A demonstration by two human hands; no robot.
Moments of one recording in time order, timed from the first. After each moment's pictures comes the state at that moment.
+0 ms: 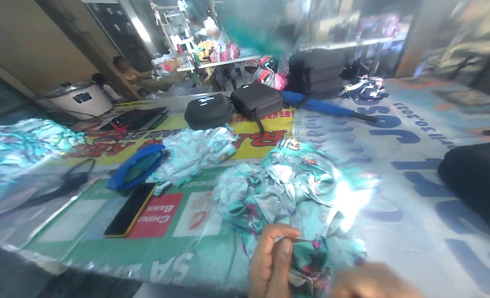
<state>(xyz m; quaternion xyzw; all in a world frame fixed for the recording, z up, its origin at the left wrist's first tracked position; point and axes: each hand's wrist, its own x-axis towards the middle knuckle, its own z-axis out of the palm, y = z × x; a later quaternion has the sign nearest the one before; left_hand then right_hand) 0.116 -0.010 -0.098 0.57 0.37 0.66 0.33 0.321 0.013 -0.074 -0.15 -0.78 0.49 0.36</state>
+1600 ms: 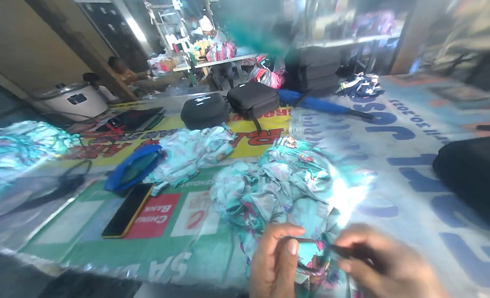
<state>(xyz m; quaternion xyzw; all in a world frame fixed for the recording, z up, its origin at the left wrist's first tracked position) 0.124 -0.012 -0.090 0.59 0.37 0.65 0.31 0.321 0.019 -0.077 -0.29 -0.72 0.41 0.48</state>
